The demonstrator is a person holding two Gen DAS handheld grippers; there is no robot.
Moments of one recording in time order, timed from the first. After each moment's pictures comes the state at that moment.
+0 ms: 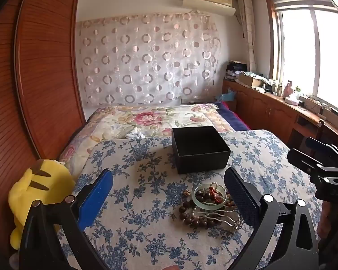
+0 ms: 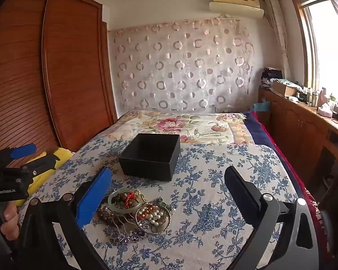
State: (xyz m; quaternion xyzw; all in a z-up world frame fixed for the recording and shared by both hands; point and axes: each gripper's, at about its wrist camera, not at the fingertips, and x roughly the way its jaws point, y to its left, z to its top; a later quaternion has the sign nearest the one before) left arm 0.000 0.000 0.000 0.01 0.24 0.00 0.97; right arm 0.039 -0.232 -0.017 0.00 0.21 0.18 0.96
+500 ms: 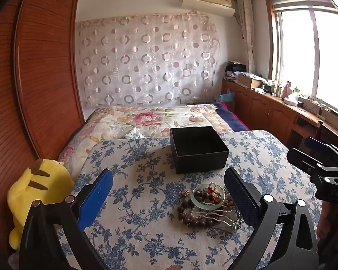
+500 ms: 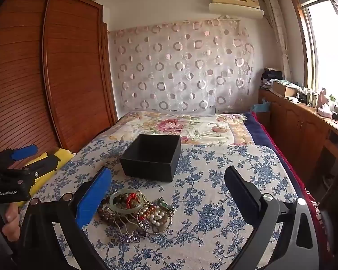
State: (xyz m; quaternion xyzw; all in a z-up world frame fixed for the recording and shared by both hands) left arm 0.005 -0.002 -0.001 0.01 0.25 0.00 0.97; right arm 0.036 -0.232 -0.015 0.00 0.21 0.17 0.96
